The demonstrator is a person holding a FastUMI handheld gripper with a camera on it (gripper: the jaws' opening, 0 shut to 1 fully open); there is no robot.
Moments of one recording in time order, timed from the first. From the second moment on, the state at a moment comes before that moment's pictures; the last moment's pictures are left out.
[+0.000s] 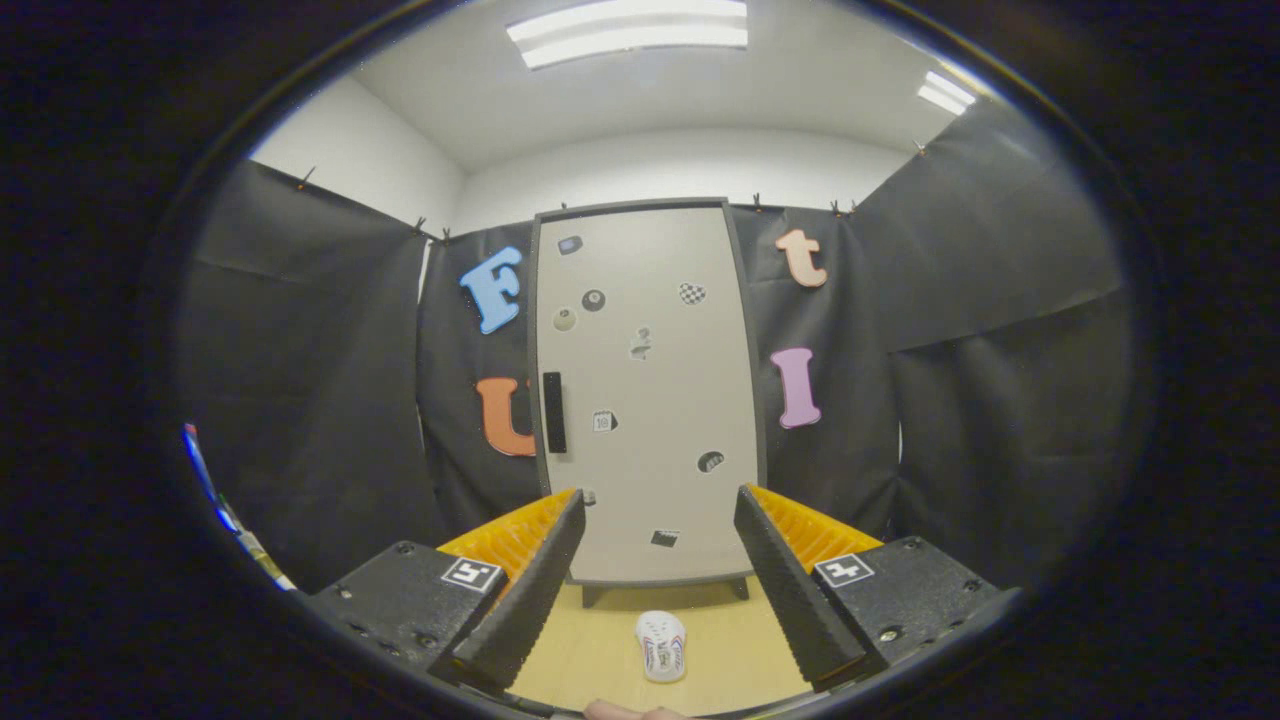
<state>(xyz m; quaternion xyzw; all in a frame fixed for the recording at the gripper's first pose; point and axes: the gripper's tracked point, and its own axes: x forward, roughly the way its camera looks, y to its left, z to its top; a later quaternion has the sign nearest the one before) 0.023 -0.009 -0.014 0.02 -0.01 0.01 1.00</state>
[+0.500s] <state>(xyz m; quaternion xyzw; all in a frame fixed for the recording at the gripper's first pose) 0.152 0.039 -0.043 0.00 0.01 0.05 1.00</state>
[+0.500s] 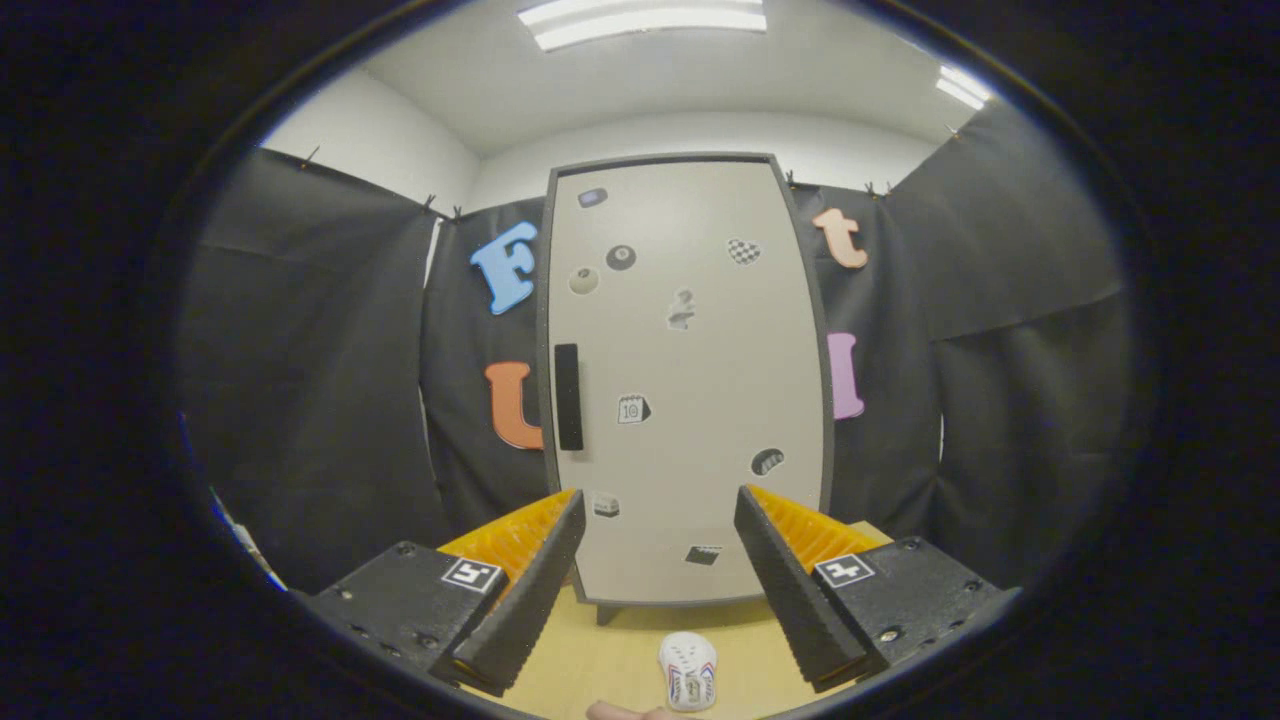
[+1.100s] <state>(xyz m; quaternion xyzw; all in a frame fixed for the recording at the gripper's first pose) 0.316 0.138 -0.003 0.00 0.00 0.13 0.99</state>
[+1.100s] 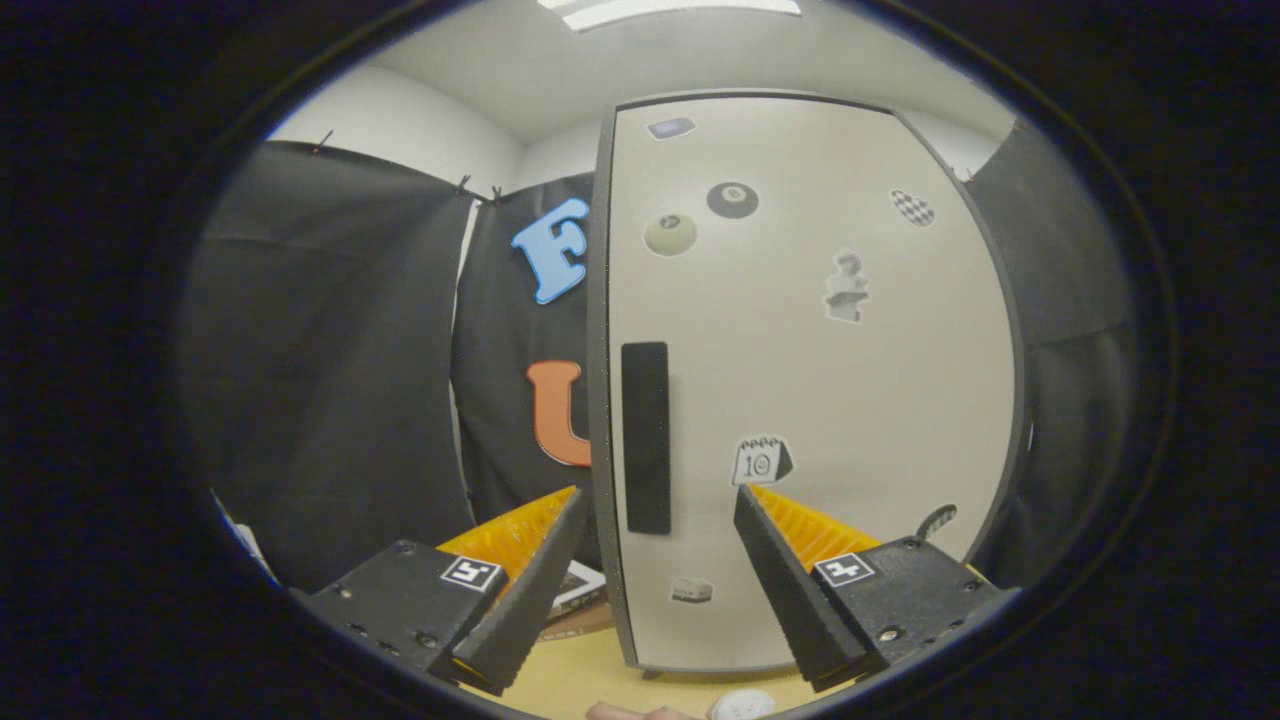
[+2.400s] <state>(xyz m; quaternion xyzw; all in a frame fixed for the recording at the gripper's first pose) 0.366 0.147 -0.006 0.00 0.06 0.13 0.99</state>
